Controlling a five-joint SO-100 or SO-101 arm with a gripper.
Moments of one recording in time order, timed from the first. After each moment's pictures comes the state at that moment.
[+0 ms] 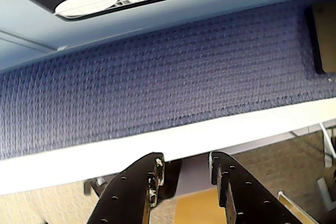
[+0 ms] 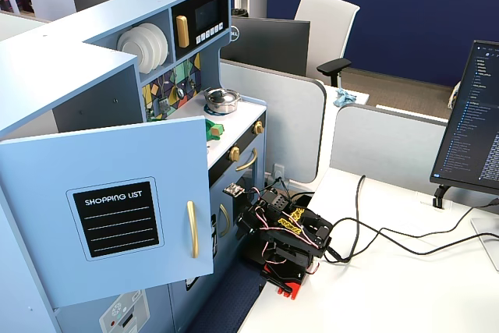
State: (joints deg) arm 2.7 182.5 171.6 77.3 -88.6
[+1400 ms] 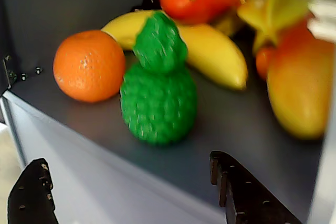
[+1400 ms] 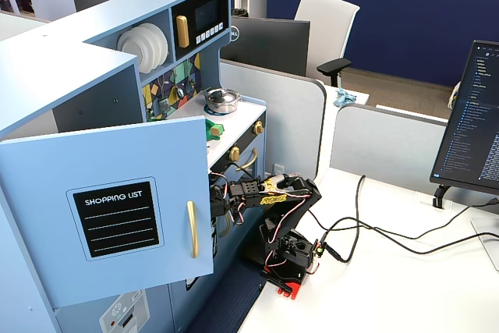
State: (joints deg) arm -41.9 131.0 130.0 -4.0 -92.5
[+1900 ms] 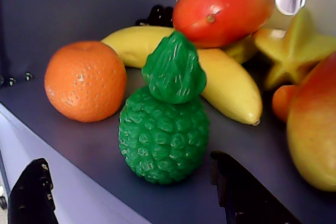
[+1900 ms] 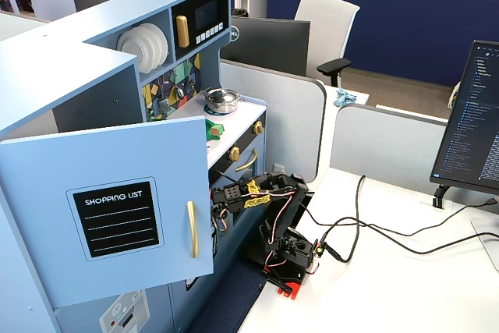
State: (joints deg) arm -42.2 114.2 121.7 -14.2 -96.9
